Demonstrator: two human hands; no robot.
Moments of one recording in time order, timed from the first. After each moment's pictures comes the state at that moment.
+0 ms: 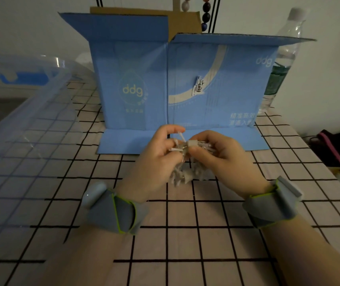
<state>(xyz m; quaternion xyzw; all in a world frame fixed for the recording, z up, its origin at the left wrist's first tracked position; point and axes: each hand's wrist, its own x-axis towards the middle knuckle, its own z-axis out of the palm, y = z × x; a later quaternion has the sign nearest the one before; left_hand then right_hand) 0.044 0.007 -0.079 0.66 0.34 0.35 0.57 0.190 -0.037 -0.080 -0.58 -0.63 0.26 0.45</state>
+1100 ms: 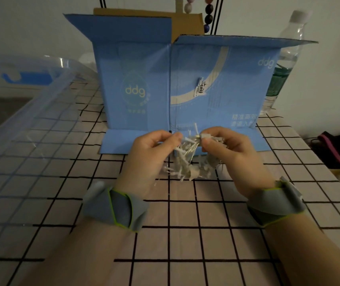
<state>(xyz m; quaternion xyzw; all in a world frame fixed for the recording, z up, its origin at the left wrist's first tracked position) 0.040 0.011 -0.078 0.61 0.39 0.43 0.54 0.192 -0.037 -0.077 -0.51 -0.52 0.37 0.57</state>
